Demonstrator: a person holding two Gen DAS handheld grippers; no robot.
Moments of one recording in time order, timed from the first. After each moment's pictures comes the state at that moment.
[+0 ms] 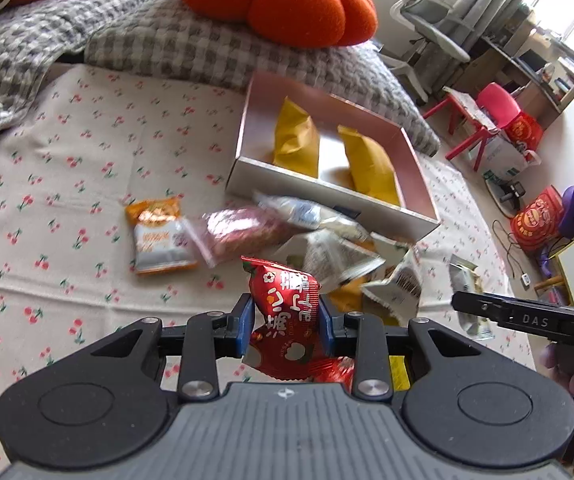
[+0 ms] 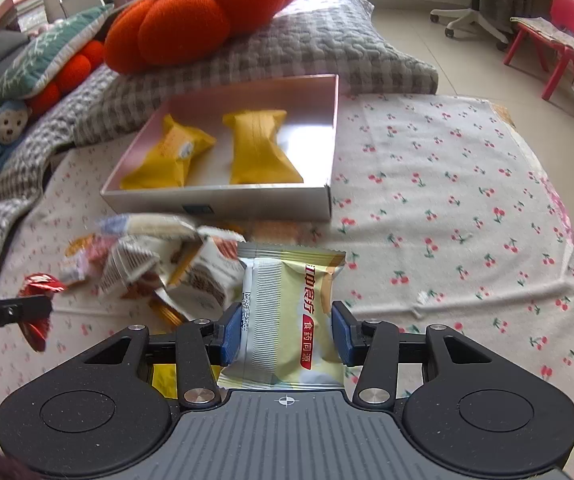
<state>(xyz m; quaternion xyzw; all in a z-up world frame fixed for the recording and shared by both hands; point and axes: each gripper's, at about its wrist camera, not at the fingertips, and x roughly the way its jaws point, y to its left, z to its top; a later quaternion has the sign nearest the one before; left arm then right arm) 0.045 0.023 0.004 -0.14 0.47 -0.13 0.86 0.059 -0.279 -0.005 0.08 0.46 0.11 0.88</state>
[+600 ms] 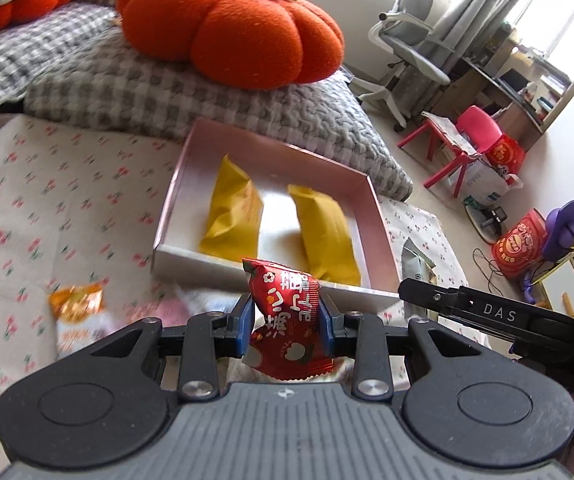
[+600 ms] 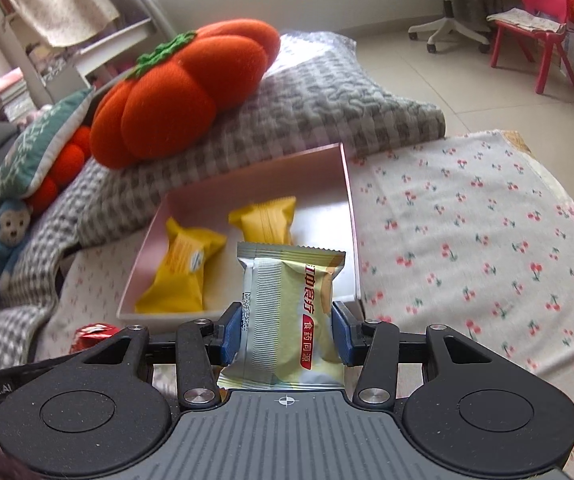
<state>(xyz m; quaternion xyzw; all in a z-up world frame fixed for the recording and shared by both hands) 0.113 -0.021 0.013 -0.15 0.43 -0.15 0.88 0.120 -0.278 0.008 0.18 0.40 0.08 0.89</state>
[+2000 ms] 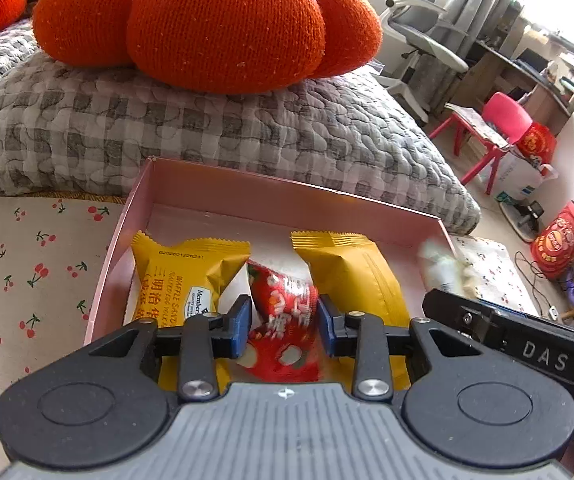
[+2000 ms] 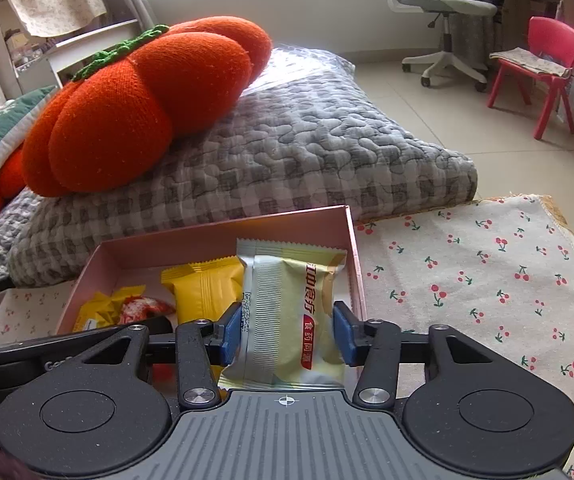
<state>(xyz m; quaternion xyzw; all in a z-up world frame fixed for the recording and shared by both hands) 0.211 -0.043 -0.030 -0.10 0.43 -0.14 0.89 0.224 -0.253 -0.023 0.12 0.38 0.04 0.92</state>
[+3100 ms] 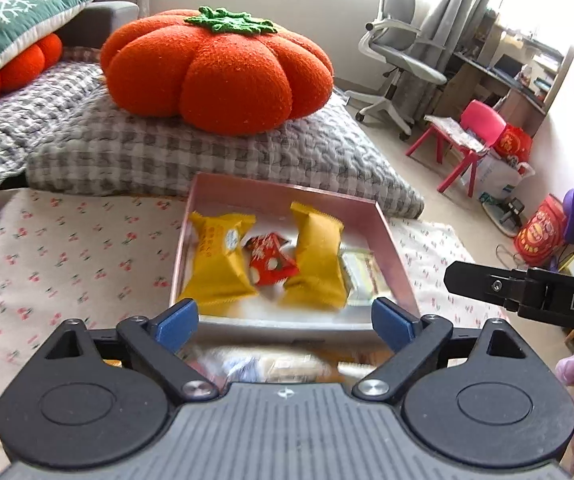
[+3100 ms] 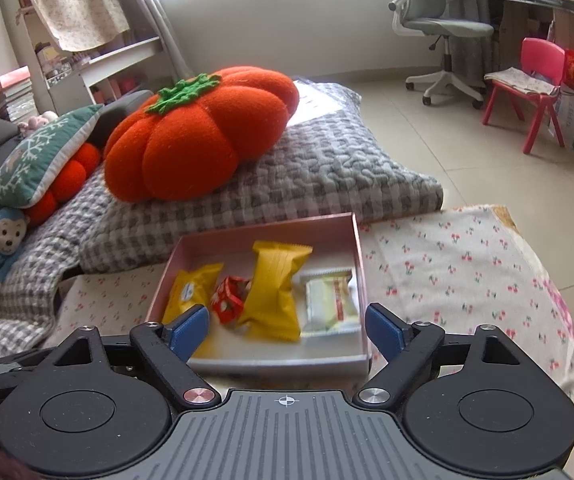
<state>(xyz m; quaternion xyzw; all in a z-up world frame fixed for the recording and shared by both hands) 0.105 -0.020 0.044 -0.07 0.40 -0.14 0.90 0.103 -0.246 0.073 0.12 0.37 0.06 0.92</state>
